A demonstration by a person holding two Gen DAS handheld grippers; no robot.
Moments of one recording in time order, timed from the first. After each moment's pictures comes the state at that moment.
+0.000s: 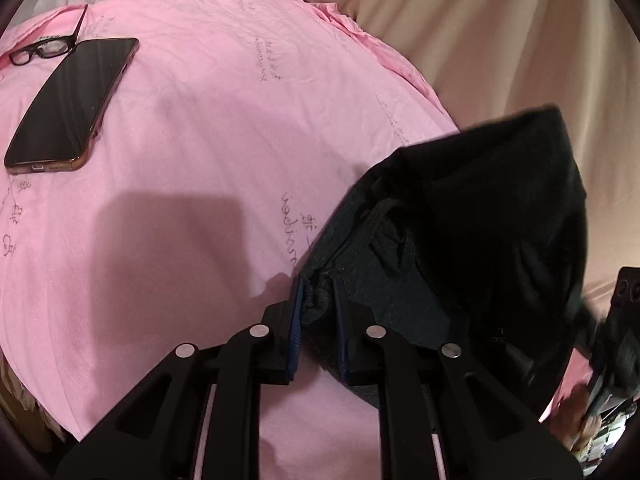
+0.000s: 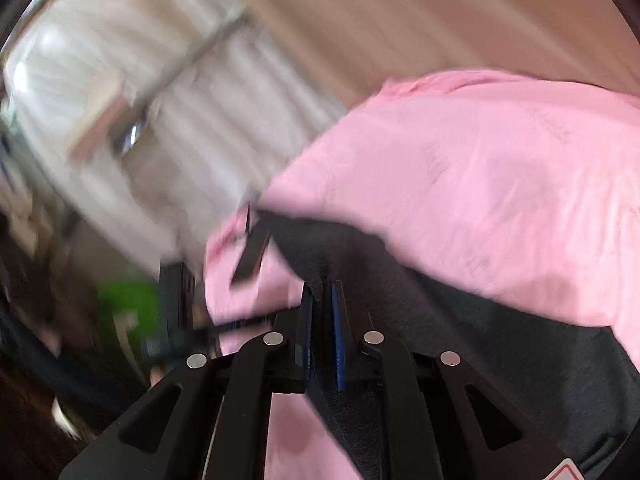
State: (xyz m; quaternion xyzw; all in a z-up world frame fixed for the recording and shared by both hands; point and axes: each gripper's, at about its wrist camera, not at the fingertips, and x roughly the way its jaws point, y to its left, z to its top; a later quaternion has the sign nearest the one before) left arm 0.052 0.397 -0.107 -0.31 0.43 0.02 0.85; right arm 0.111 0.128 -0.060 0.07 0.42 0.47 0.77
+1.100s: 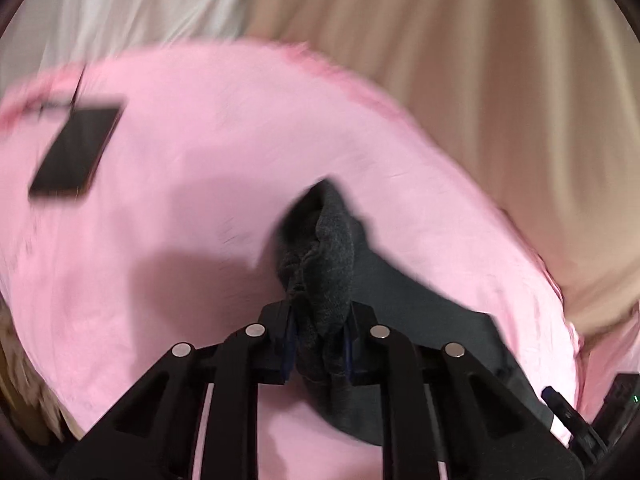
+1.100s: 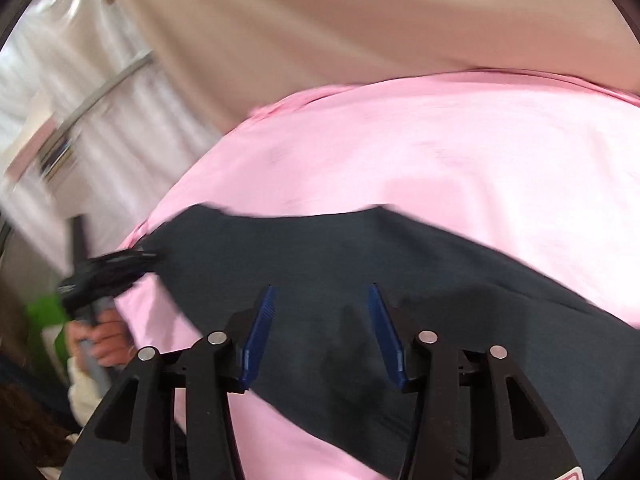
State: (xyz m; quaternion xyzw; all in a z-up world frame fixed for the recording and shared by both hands) left arm 0.027 0.317 -0.041 -0.25 0.35 0.03 0.90; right arm 0.017 -0.077 -0.081 0.17 0.37 0.20 0.89
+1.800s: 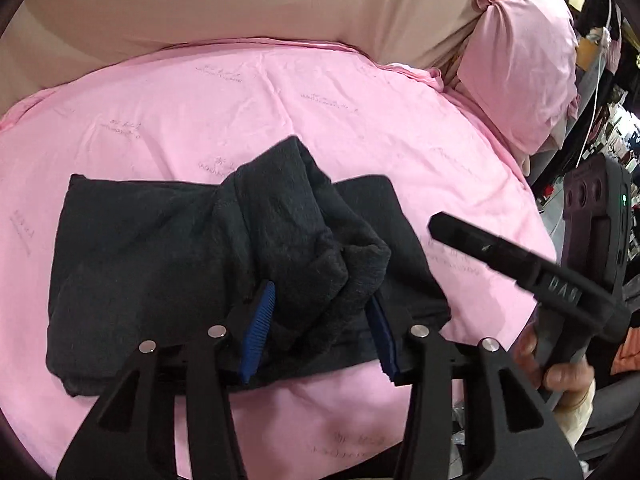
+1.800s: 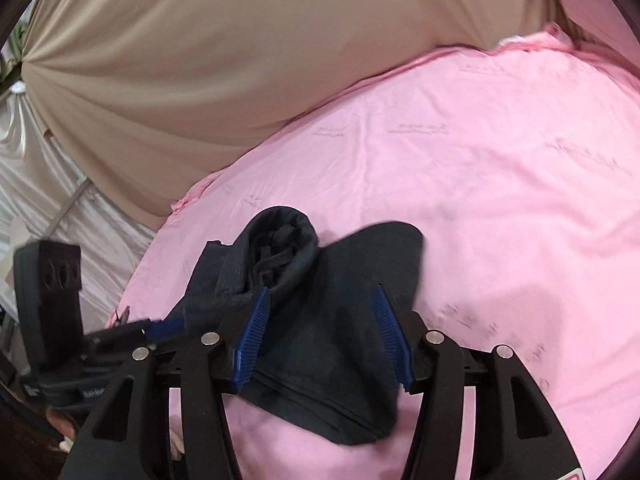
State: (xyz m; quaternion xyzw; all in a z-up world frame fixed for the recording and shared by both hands) left arm -0.023 -0.086 -0.057 0.04 0.45 -0.30 0.84; right arm -0.112 -0.294 -0.123 0.31 0.31 0.10 0.89
